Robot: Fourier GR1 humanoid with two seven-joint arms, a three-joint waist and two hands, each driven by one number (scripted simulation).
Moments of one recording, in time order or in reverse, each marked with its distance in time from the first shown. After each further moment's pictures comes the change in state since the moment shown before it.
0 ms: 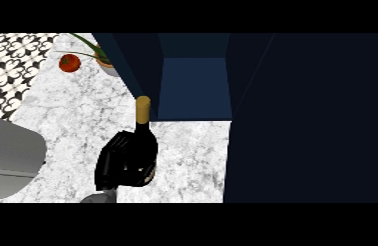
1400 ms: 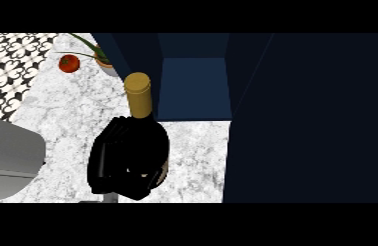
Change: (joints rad) left arm 0.077 -0.001 -0.222 -0.594 0.015 0.200 0.207; right arm 0.008 0.036 0.004 0.007 -0.007 0.018 -0.003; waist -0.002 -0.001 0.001
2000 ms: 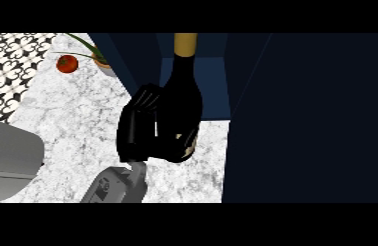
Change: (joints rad) left arm -0.289 -0.002 -0.116 0.075 0.044 0.341 0.172; right arm -0.012 -0.003 -0.048 0.001 -0.006 0.026 0.006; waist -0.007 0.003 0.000
